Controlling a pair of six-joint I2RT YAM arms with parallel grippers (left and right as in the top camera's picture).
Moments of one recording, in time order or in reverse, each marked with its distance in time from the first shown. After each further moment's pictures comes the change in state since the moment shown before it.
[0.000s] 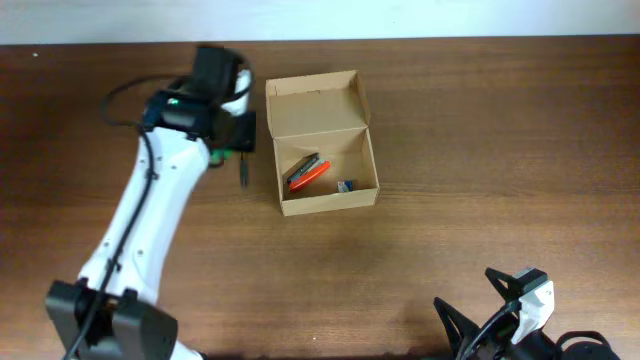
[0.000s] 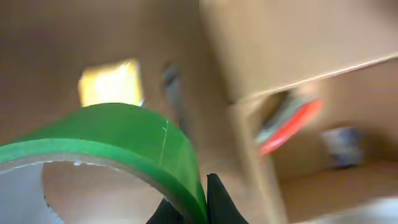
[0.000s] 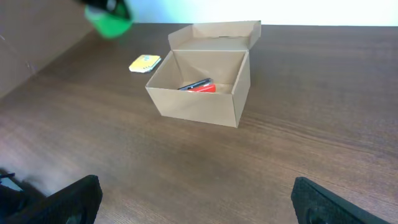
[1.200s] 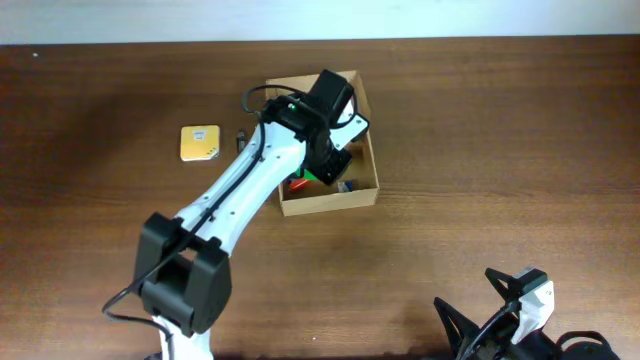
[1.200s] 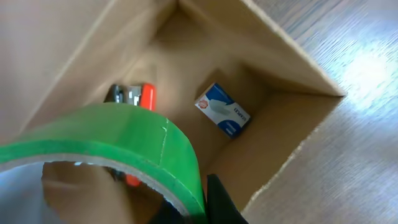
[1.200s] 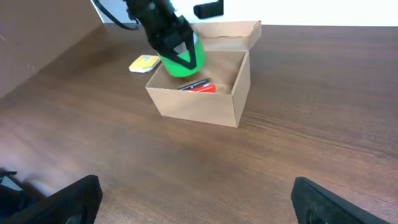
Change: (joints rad) left arm -0.252 0.275 0.047 -0.005 0.172 0.266; right arm 0.000 0.000 0.000 0.000 0.000 0.000
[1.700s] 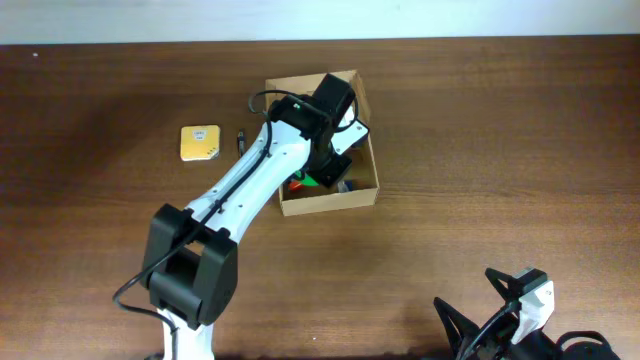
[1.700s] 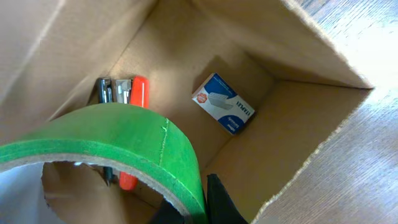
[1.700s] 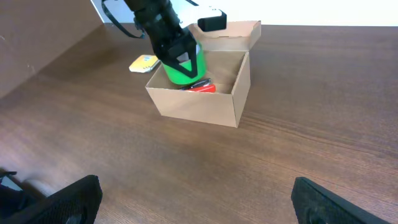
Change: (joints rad) left arm 0.000 0.042 0.000 -0.011 0.003 0.022; right arm 0.000 0.000 0.000 0.000 0.000 0.000
